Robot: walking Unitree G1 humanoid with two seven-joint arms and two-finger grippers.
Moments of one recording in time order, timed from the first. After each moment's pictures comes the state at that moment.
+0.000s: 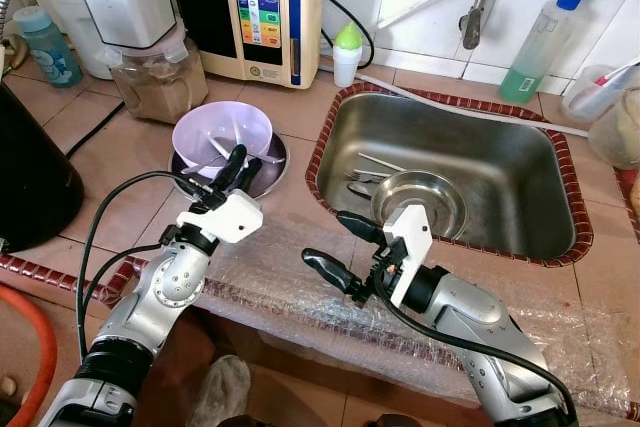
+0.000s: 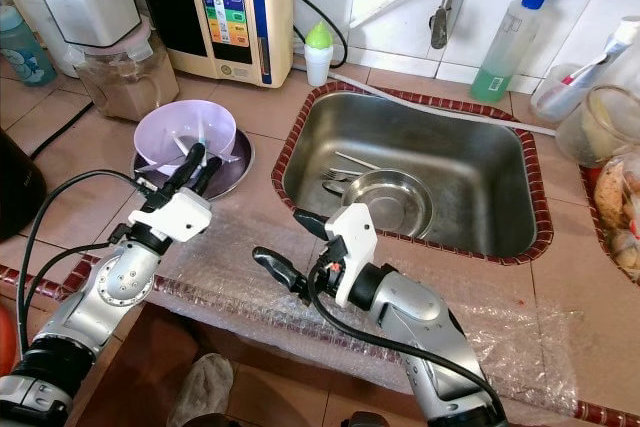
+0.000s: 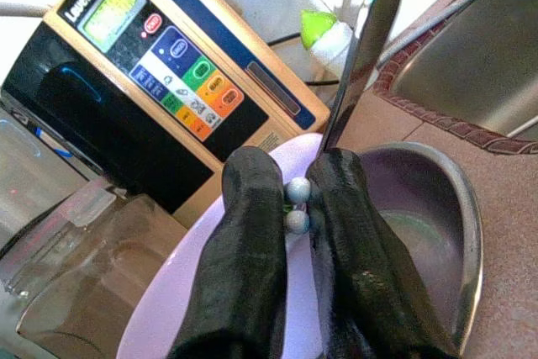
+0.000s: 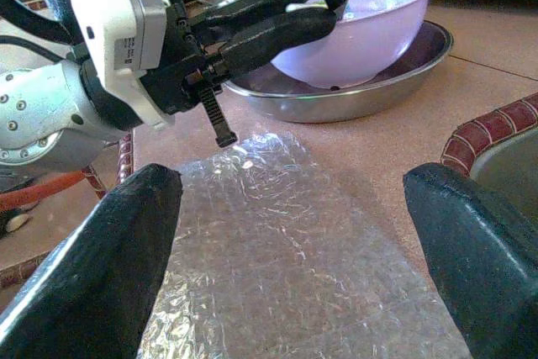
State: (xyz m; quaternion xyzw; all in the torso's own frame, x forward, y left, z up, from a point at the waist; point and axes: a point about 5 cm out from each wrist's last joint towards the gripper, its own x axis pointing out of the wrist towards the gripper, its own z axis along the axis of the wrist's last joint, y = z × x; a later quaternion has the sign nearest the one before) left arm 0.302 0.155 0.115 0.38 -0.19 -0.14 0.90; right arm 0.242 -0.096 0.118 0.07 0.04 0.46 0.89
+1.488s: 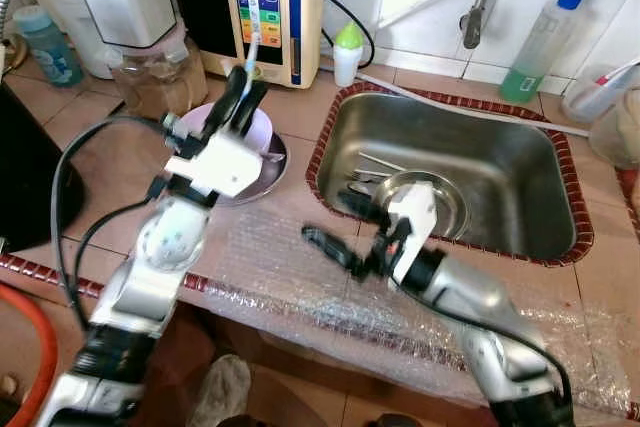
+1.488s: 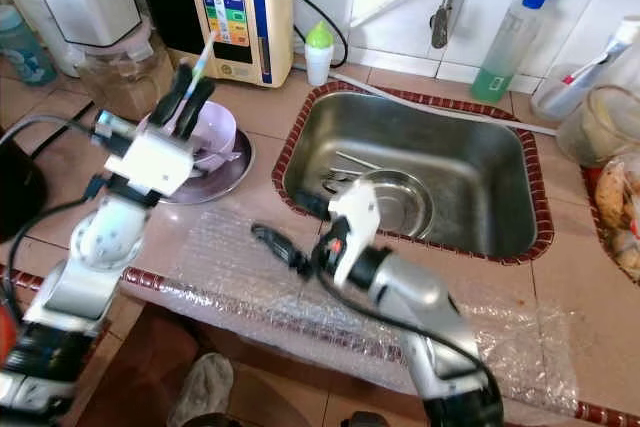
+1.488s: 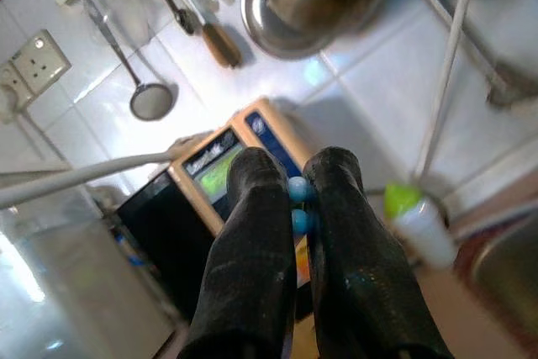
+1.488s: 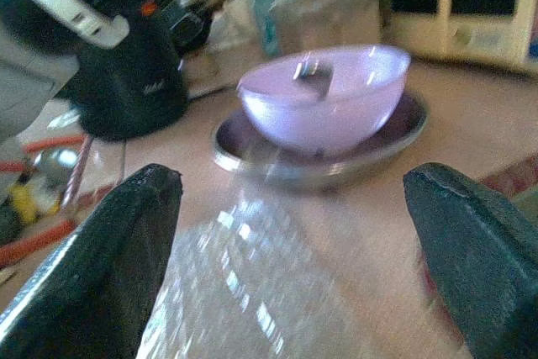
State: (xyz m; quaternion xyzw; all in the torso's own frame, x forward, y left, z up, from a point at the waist) left arm 0.299 0.131 0.213 0.28 -0.33 -0.13 0.89; right arm 0.260 -0.094 0.144 0.09 -0.01 0.45 0.89
